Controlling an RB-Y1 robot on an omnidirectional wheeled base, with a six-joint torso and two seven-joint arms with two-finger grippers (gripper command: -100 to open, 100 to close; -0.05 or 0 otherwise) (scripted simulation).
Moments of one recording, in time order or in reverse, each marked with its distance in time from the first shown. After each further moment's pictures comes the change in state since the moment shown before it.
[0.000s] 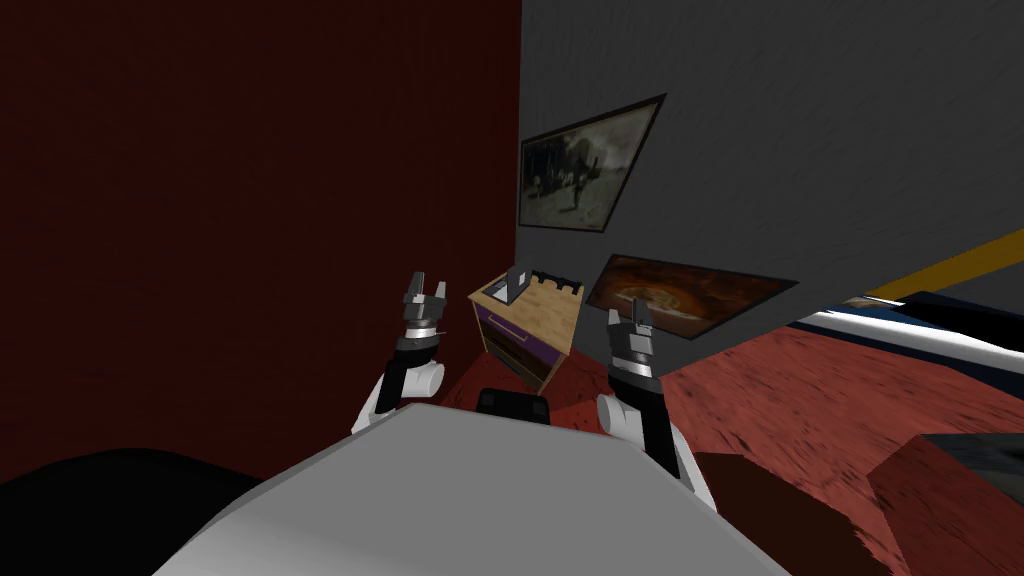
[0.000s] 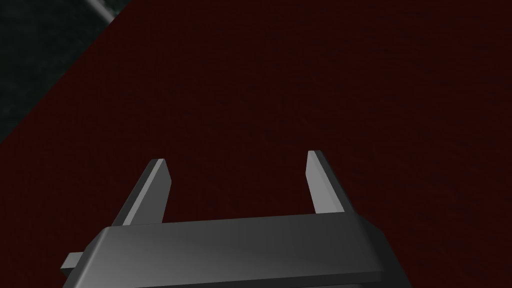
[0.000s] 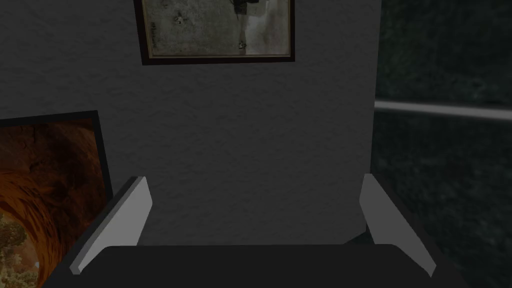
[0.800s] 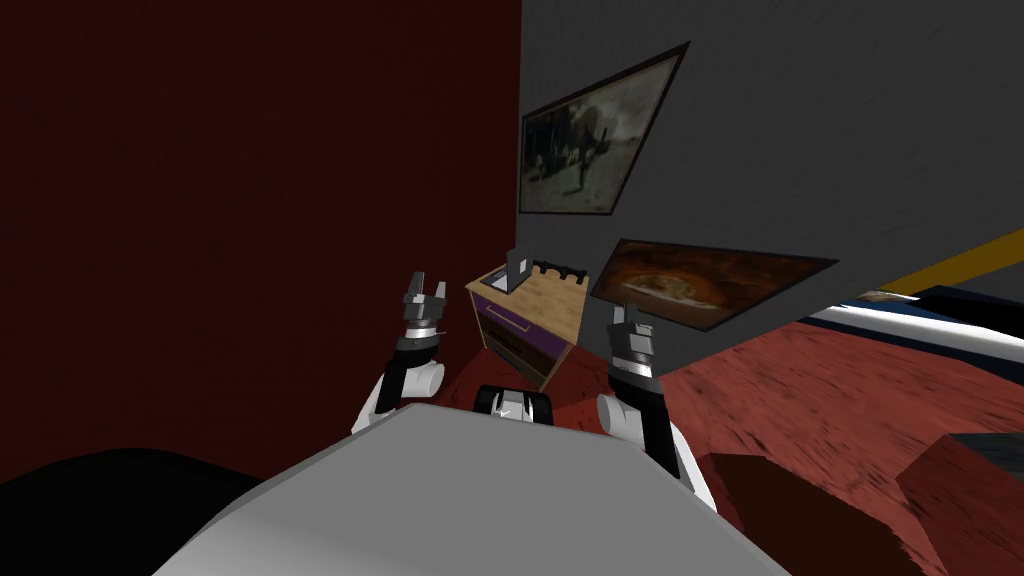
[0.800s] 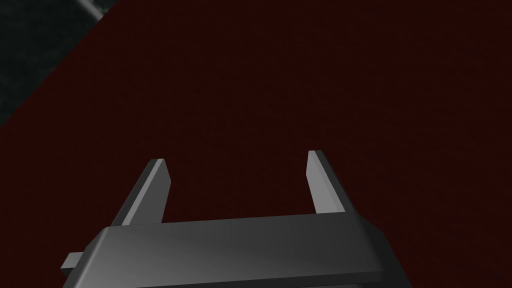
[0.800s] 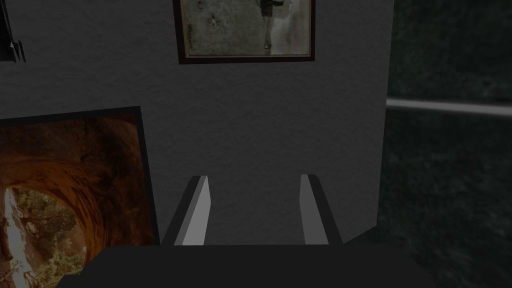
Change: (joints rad) left arm 0.000 0.000 0.000 0.000 0.000 0.000 0.000; right arm 0.000 0.000 0.000 0.000 0.000 0.000 0.000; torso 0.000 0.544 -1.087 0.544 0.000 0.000
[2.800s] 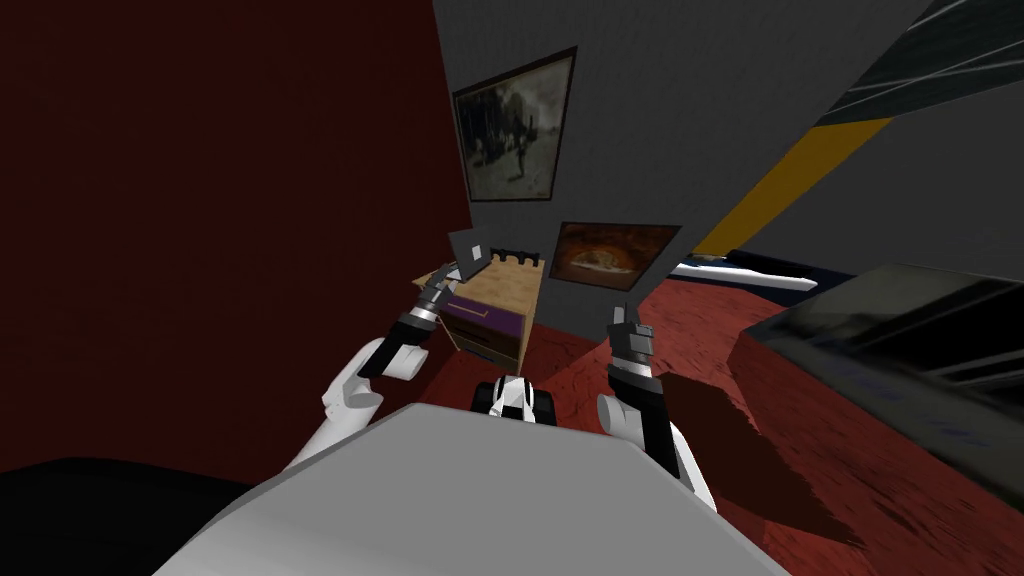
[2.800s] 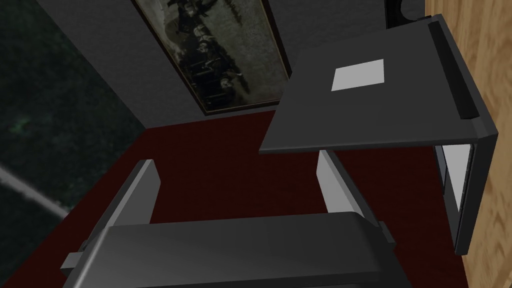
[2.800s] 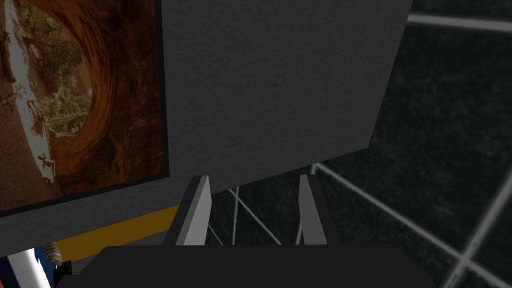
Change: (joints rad) left arm -0.142 0.394 0.045 -0.039 -0.025 0.412 0.048; right arm 0.000 0.000 0.000 0.001 0.000 0.000 0.000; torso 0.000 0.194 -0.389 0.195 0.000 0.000
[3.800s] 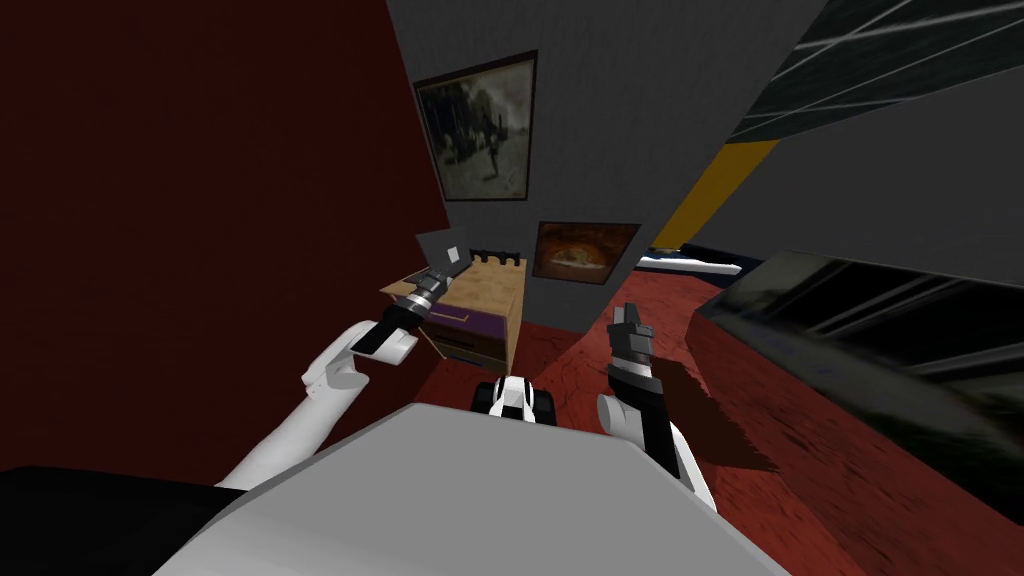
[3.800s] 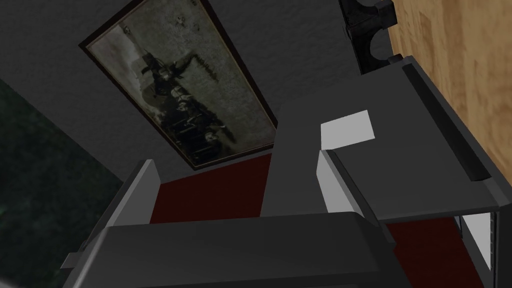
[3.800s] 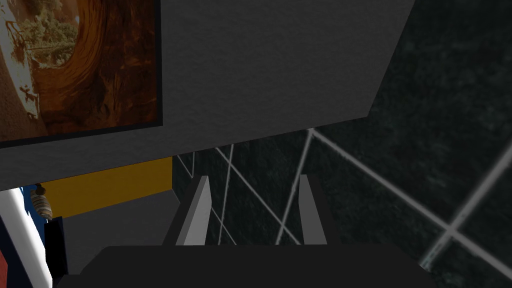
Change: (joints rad) left arm -0.088 0.196 0.062 -0.005 0.017 0.271 0.037; right arm 0.000 0.000 0.000 0.000 0.000 0.000 0.000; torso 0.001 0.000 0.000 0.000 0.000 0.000
